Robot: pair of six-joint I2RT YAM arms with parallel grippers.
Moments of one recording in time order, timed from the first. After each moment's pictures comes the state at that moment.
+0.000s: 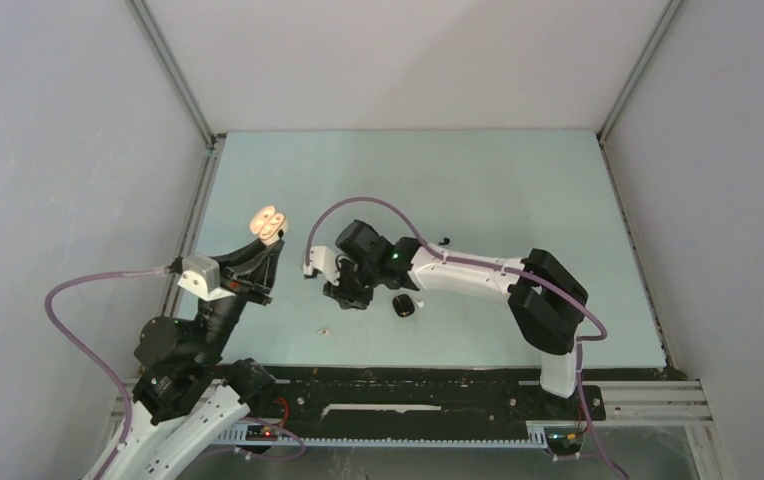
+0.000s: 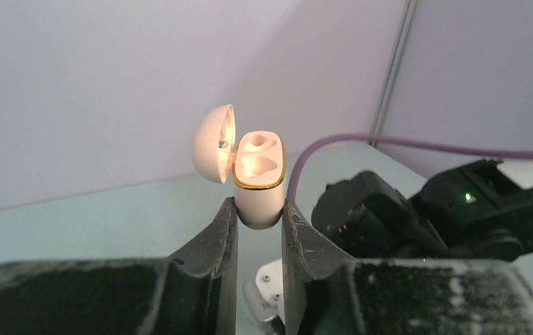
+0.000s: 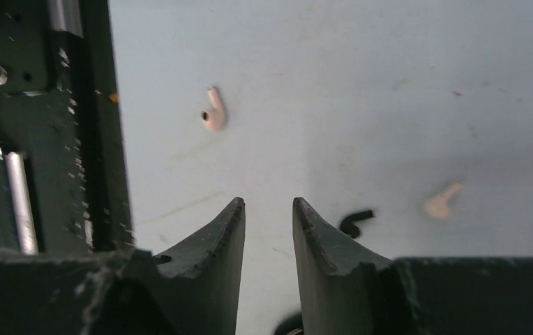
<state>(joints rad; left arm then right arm) -0.68 0.19 0.63 -0.12 -0.19 -0.02 1.02 1.91 1.44 -0.42 -0.35 -0.40</state>
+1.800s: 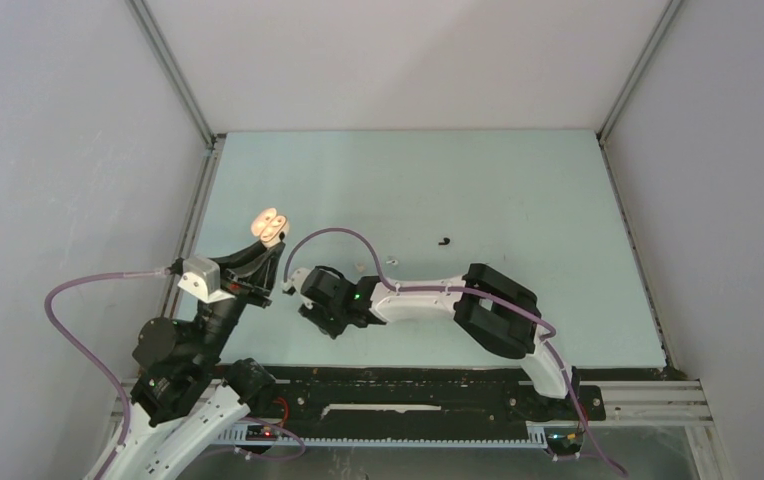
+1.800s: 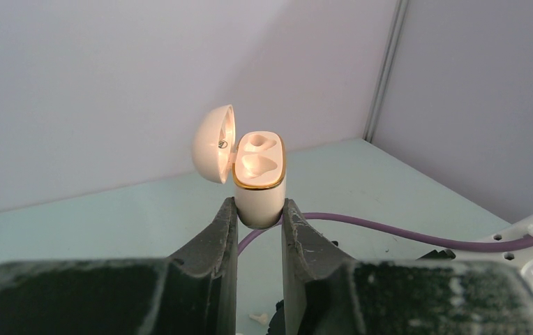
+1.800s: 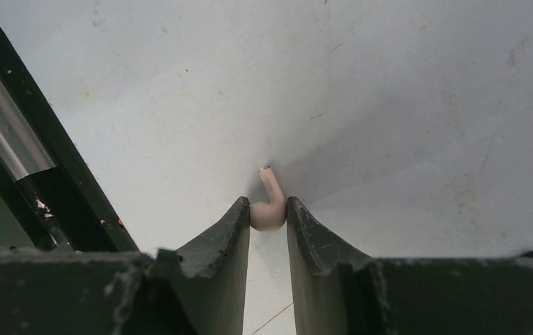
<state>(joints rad) -0.68 0.18 0.65 -0.14 -0.18 -0.02 1.22 2.14 1.50 -0.27 -0.02 0.17</state>
